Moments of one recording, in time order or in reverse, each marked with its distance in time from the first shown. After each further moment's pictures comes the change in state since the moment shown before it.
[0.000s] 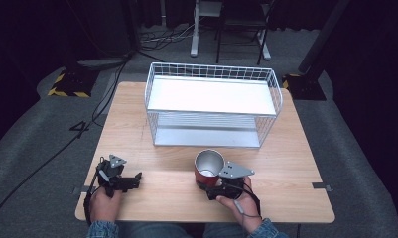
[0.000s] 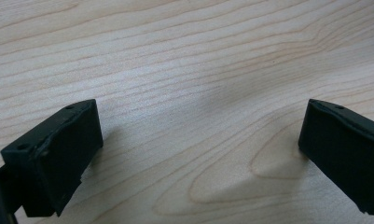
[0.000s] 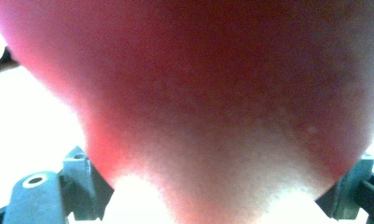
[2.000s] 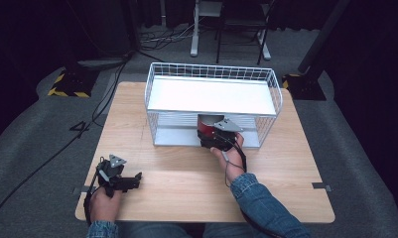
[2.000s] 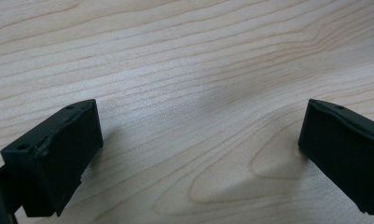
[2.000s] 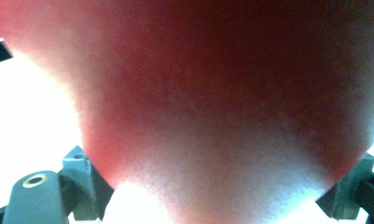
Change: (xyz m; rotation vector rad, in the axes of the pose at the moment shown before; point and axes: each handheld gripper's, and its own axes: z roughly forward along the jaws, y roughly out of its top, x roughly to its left) left arm 0.000 0.000 0.000 0.000 -0.001 0.000; right arm -0.093 0.059 0.081 -0.083 -0.340 0.106
